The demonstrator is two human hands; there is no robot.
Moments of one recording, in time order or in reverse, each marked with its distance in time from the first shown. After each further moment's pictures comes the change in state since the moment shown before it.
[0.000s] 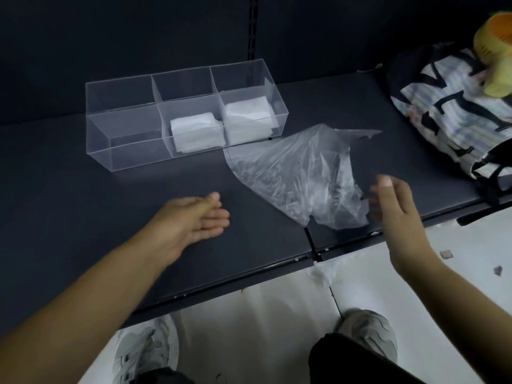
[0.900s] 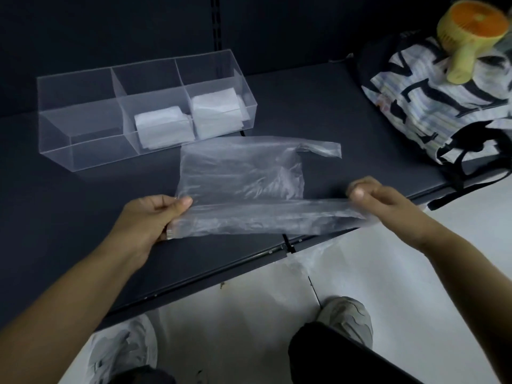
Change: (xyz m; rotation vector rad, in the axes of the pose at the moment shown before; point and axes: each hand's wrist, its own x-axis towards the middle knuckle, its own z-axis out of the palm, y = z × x) left_hand -0.003 -0.008 -0.003 0.225 0.142 0.140; right_hand 0.036 0.011 -0.065 -0.243 -0.548 -0.094
